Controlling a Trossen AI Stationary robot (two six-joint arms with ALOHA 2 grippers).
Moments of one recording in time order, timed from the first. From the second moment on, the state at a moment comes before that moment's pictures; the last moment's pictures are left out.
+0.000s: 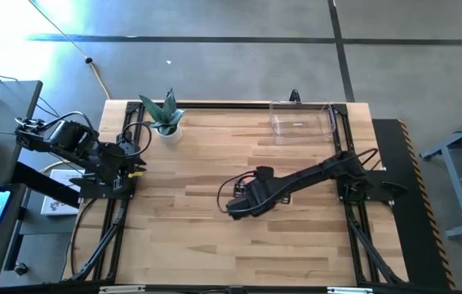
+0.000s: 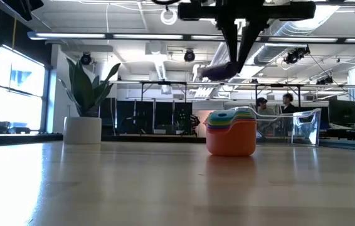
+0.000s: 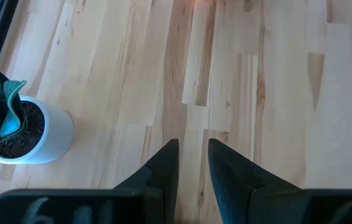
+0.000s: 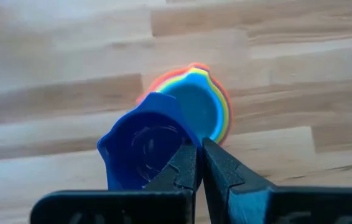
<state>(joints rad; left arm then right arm) -0.34 0.76 1.13 -1.39 -0.27 -0.39 0.32 2.09 1.93 -1.53 0.42 2.05</state>
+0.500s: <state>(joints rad) -0.34 0.76 1.13 -1.39 -0.27 -0.39 0.30 1.99 1.63 -1.23 0.35 2.04</state>
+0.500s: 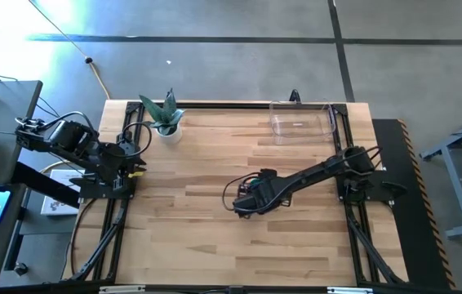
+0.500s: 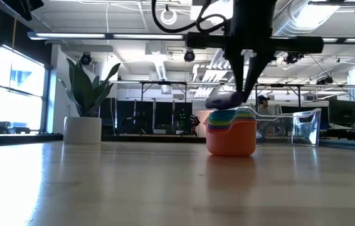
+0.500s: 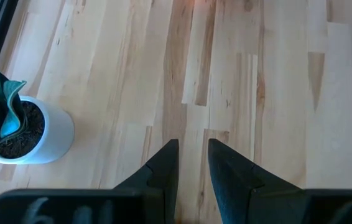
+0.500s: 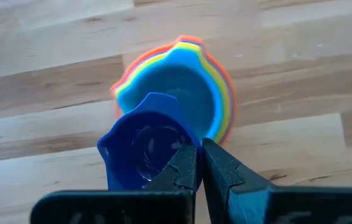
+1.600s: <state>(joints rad) -0.34 0.76 1.13 -1.39 -0.28 -0.39 0.28 1.95 1.52 -1.14 0.34 2.00</state>
